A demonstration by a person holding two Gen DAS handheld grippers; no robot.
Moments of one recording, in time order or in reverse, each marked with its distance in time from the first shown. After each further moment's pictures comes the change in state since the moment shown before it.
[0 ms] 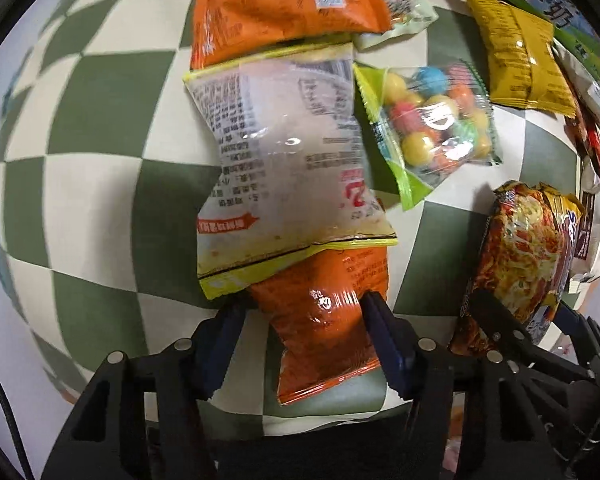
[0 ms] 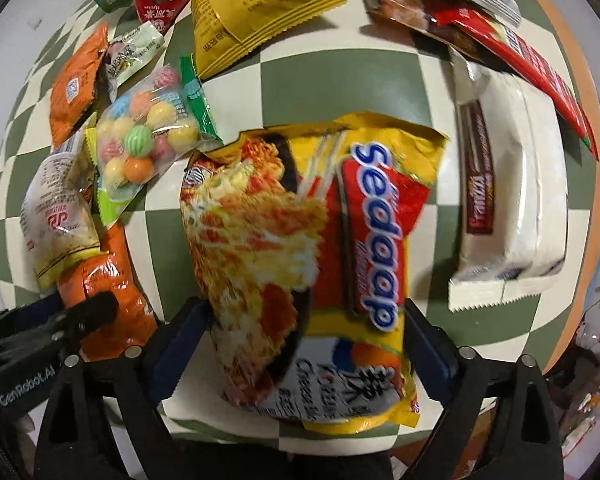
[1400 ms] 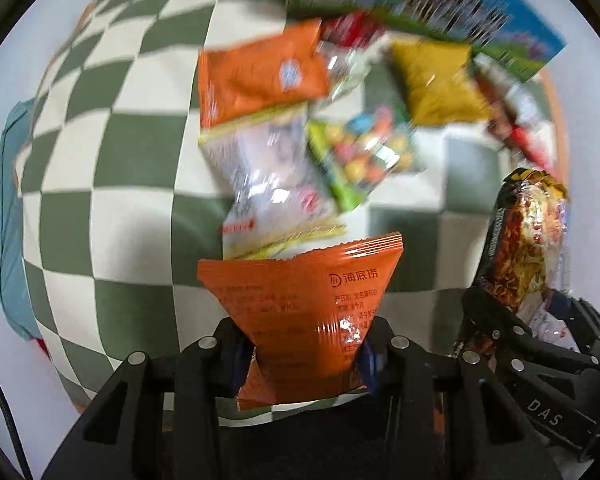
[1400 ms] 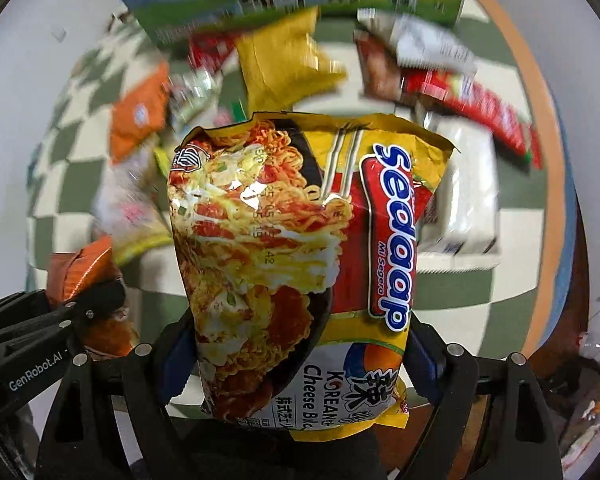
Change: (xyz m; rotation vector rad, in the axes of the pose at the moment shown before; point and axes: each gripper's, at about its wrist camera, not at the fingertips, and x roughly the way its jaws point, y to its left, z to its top) left arm -0.002 0.006 -0.072 0.115 -0.155 -0.065; right arm -0.006 -0.003 -0.042 -0.006 -0.112 0.070
